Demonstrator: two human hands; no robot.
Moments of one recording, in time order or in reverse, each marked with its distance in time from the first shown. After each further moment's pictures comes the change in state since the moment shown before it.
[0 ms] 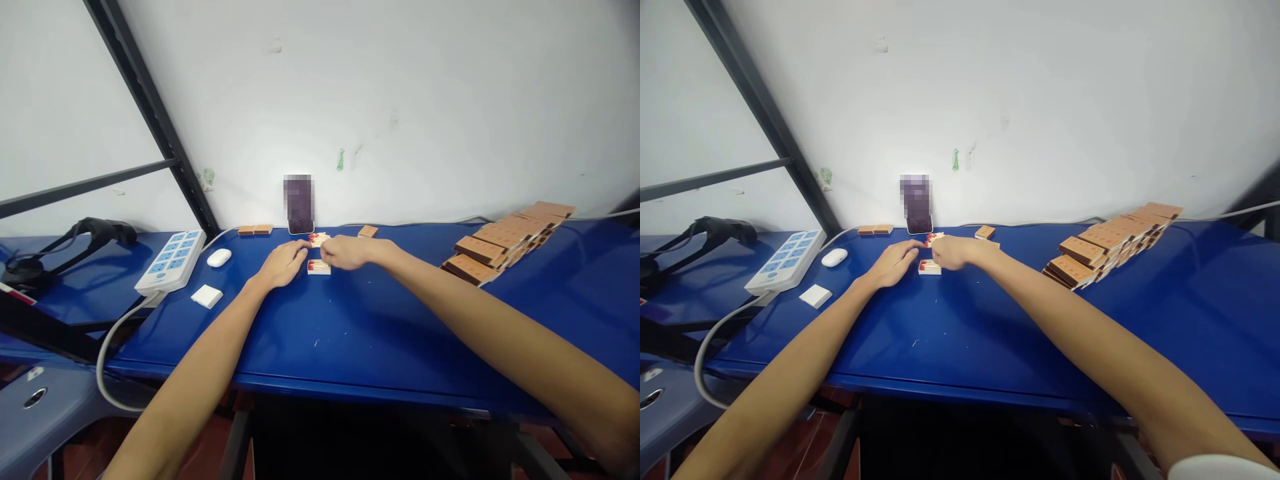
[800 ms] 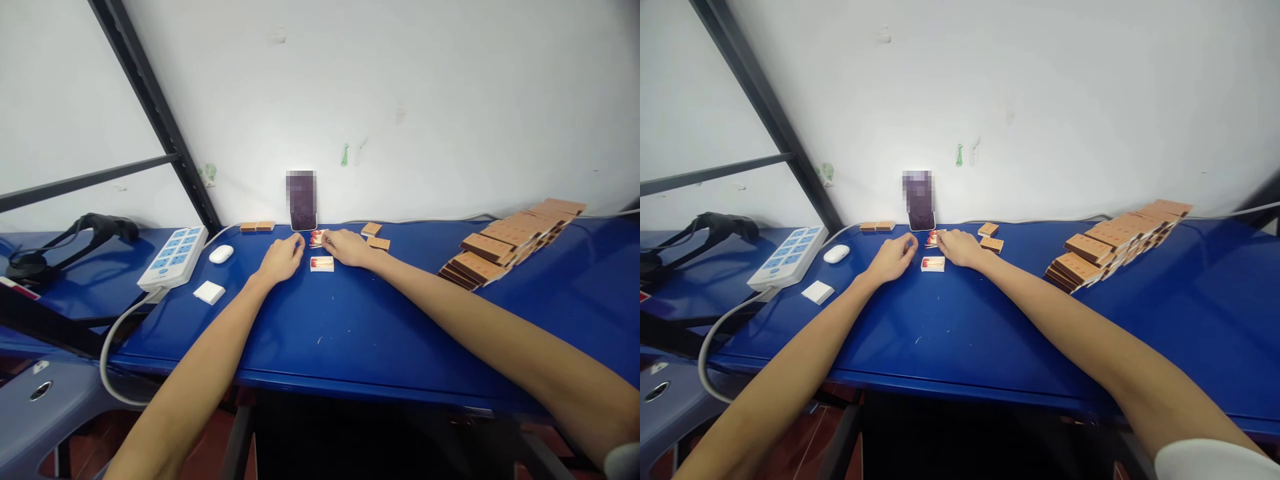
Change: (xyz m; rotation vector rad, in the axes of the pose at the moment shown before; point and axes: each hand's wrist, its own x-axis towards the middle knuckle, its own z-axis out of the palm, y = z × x) left_hand 0.001 -0.002 0.000 0.137 0.061 -0.122; right_hand 0.042 0.033 0.051 0.025 0.372 0.155
